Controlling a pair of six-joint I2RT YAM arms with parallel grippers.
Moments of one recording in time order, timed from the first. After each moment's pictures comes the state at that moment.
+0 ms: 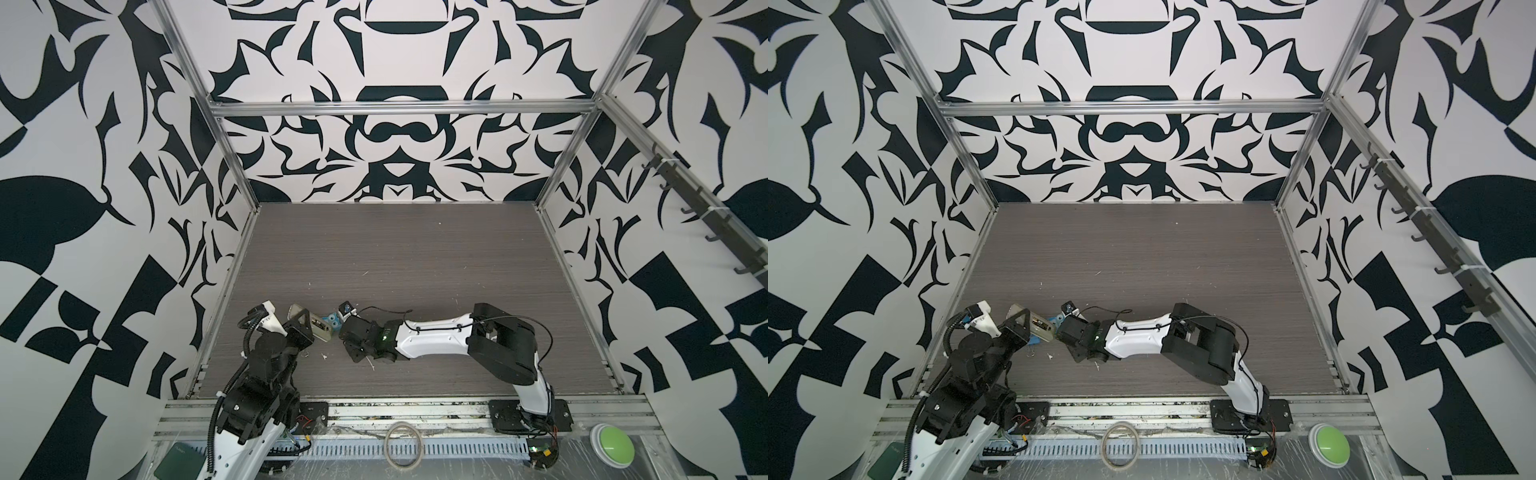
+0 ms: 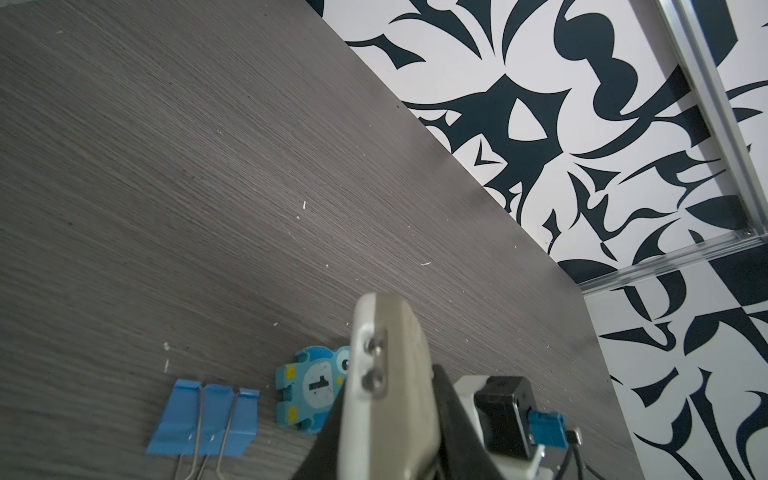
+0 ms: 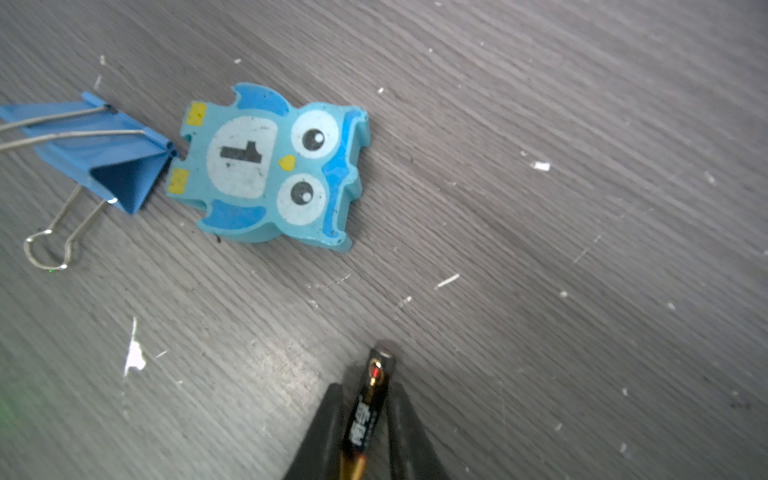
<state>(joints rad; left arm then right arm) -0.41 0.06 0.30 -0.60 -0.24 -0.85 1.25 2.05 1.30 -0.22 0.25 0.52</state>
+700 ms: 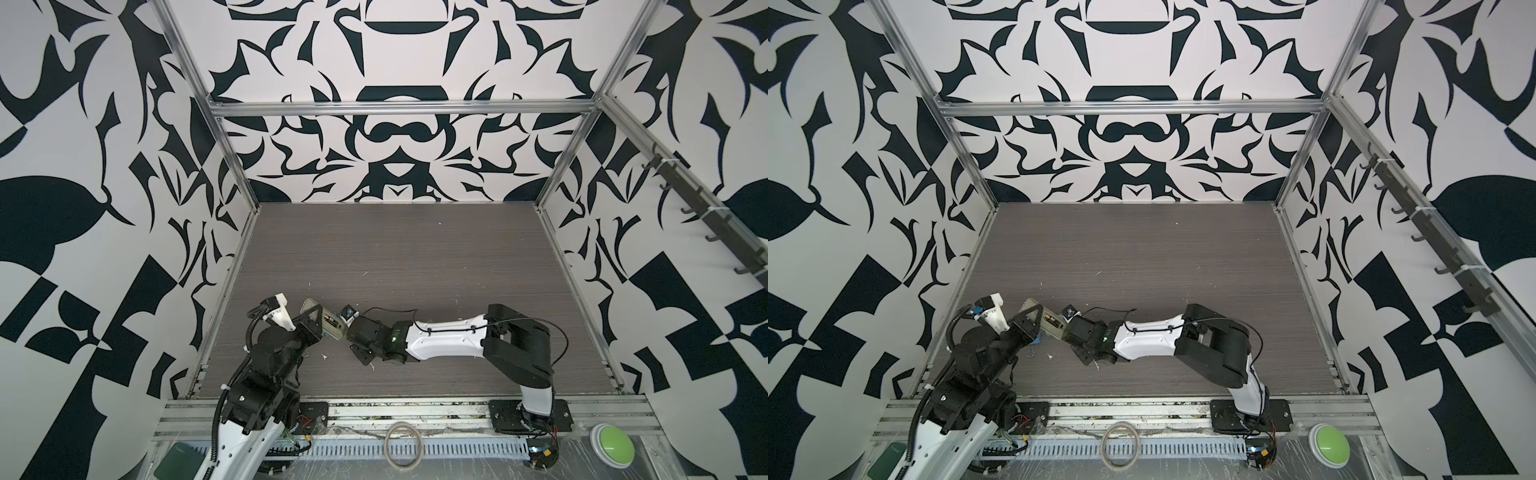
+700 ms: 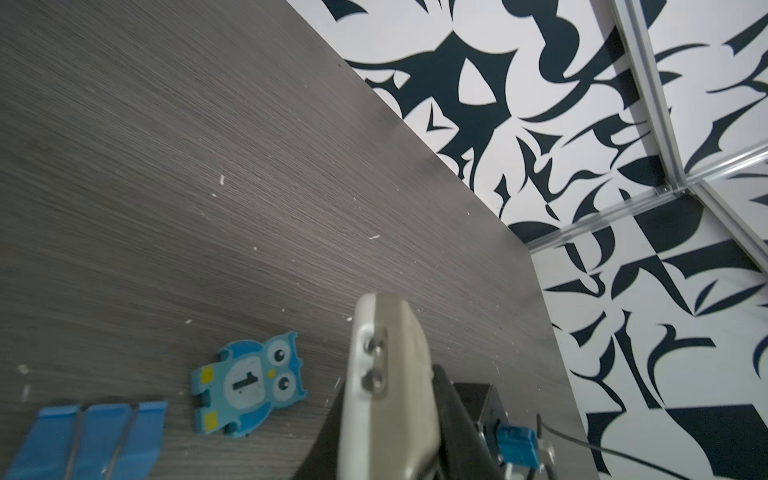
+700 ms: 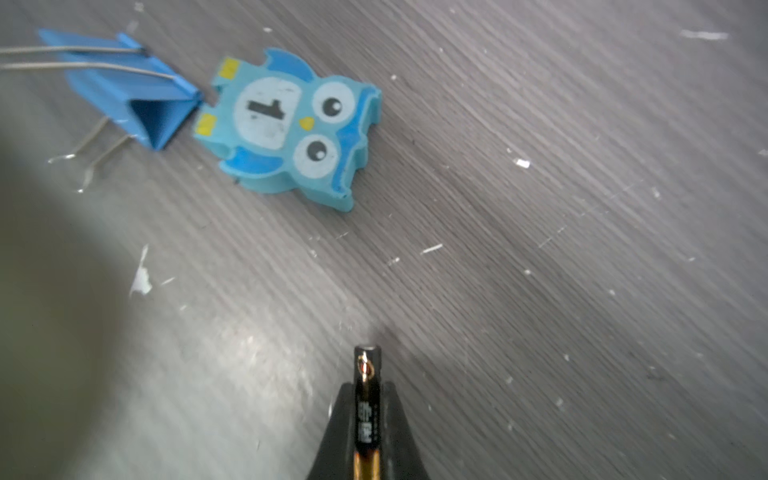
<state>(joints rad) -0.41 0.19 0.29 -0.42 -0.03 -0.85 1.25 1.93 1.19 -0.22 0.22 0.36</state>
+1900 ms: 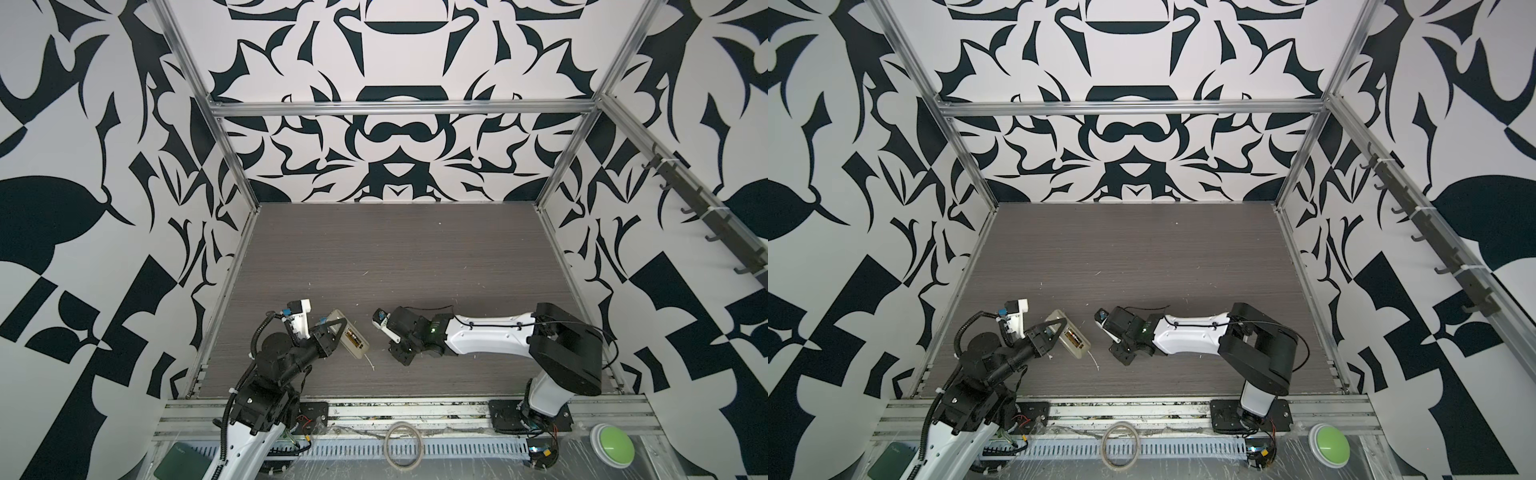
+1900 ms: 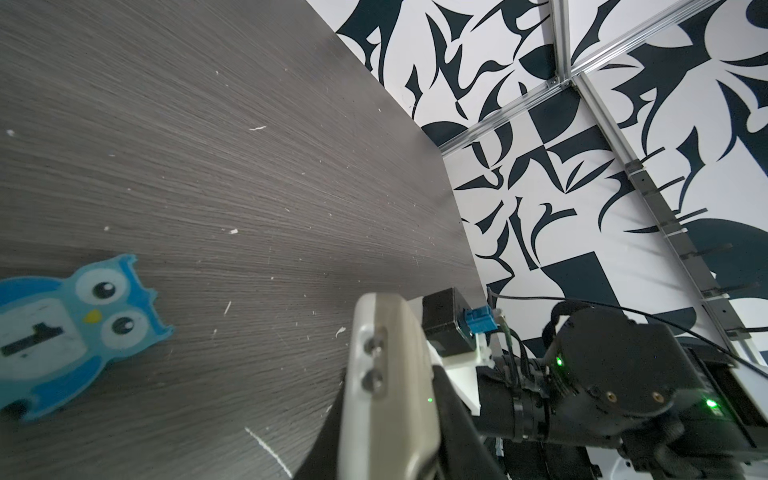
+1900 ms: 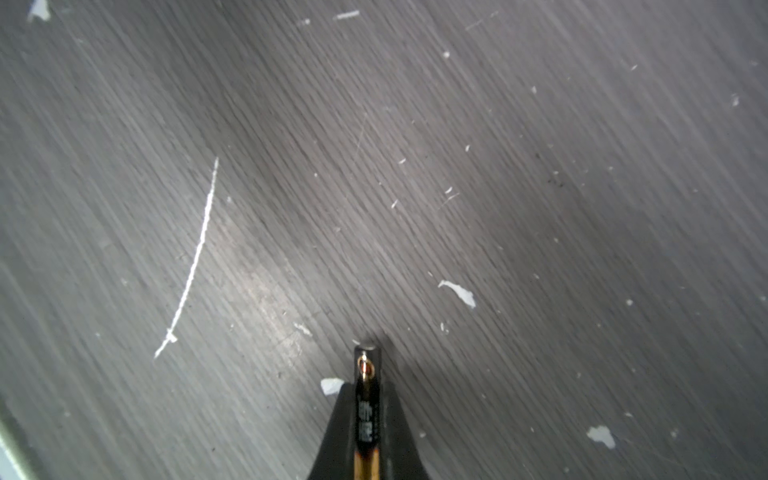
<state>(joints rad) -0.41 0.05 0.15 -0.35 0.36 -0.89 1.10 1.70 0.91 -0.28 0.03 0.16</state>
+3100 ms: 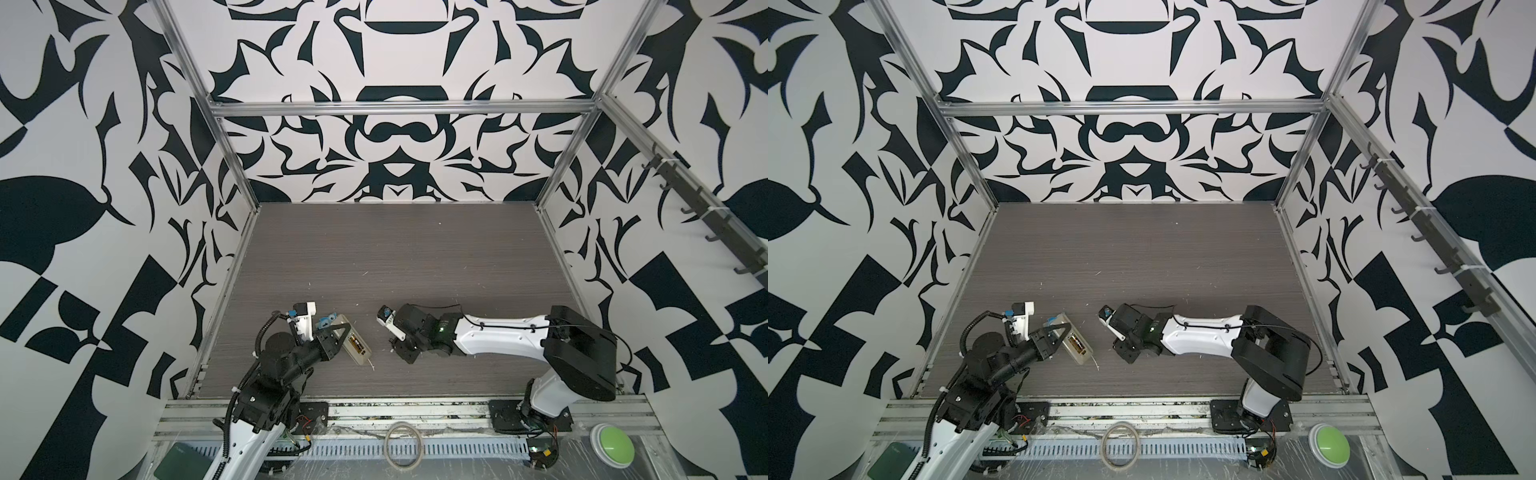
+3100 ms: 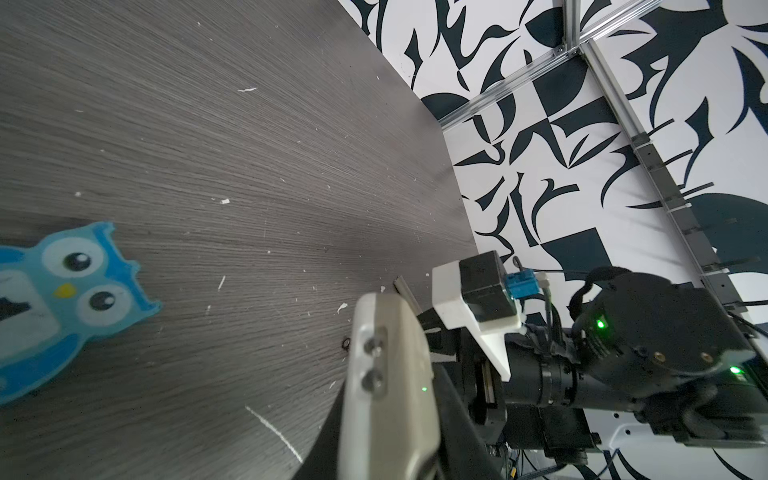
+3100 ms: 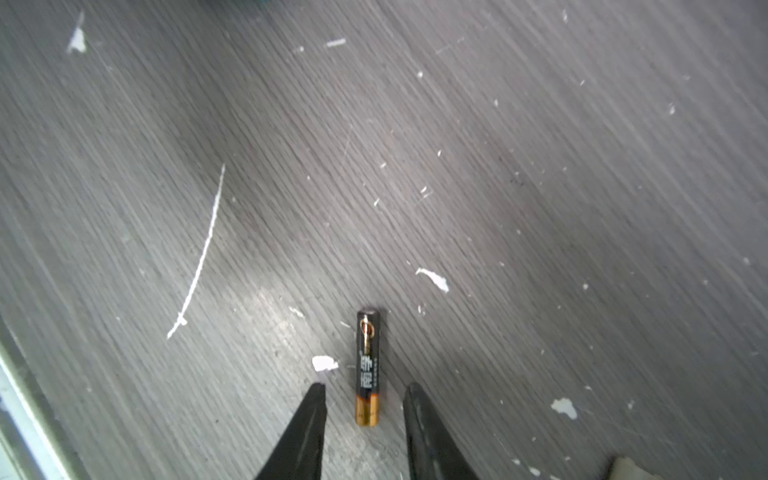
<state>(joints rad) -0.41 0.06 0.12 -0.34 0.41 -0.88 1.08 1.62 0.86 -0.27 0.01 0.15</state>
